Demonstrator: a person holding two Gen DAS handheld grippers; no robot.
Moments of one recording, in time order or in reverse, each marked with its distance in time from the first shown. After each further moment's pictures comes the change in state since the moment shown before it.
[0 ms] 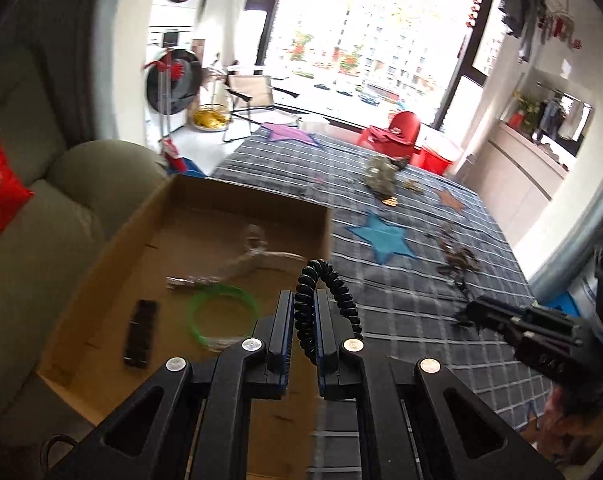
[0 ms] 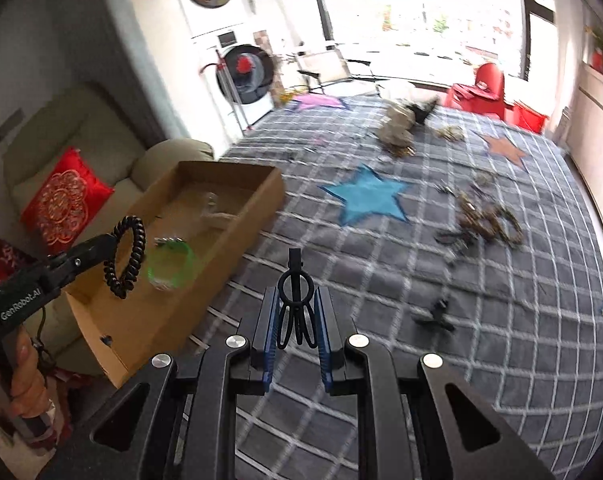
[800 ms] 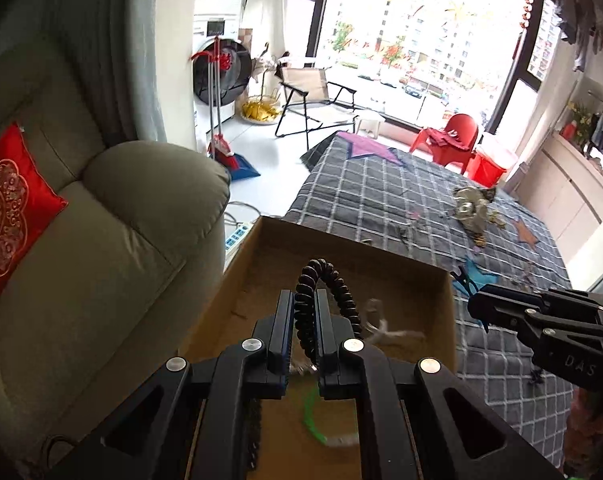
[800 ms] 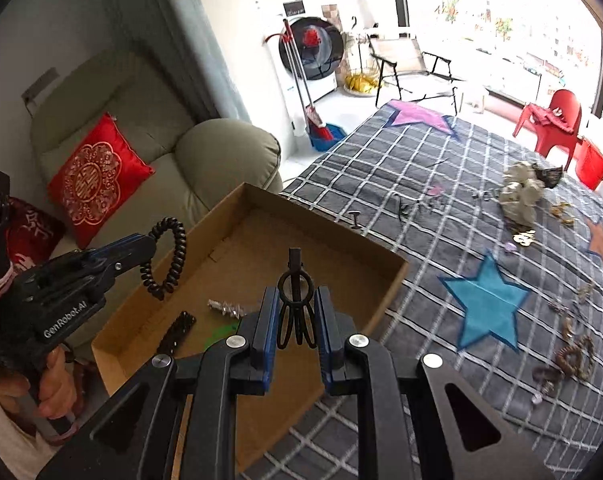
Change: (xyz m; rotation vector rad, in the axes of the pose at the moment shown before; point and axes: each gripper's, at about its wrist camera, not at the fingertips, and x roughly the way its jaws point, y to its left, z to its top) left arm 0.062 0.096 0.081 -0.057 0.051 0.158; right arm 0.114 0.089 0.119 -0.128 0.141 0.138
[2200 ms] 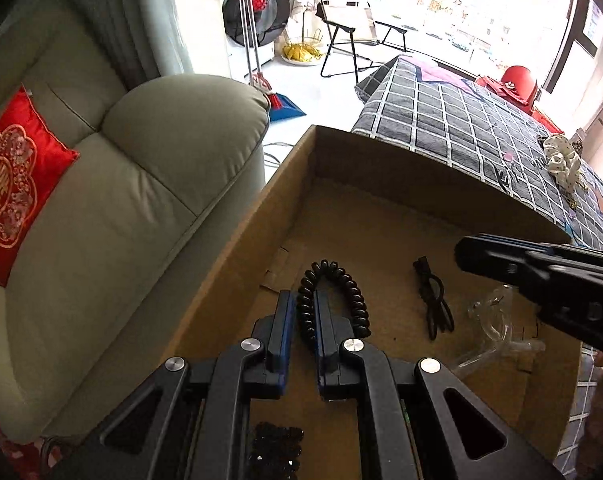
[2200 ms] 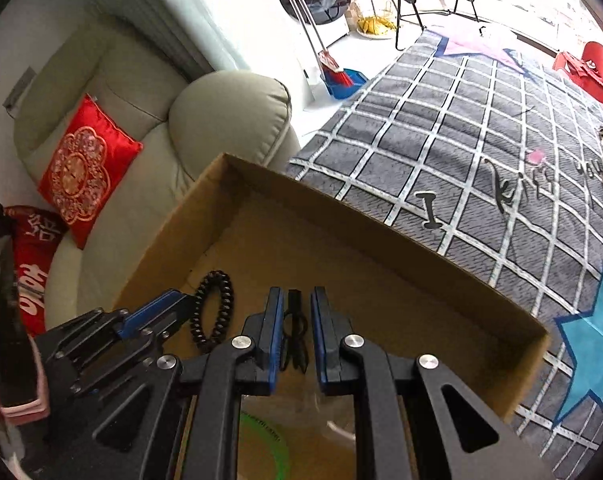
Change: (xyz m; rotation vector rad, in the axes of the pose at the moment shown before) left arm 0.109 0.018 -0.020 -0.010 0.193 0.181; right arm 0.126 -0.006 0.030 0.077 0.154 0.100
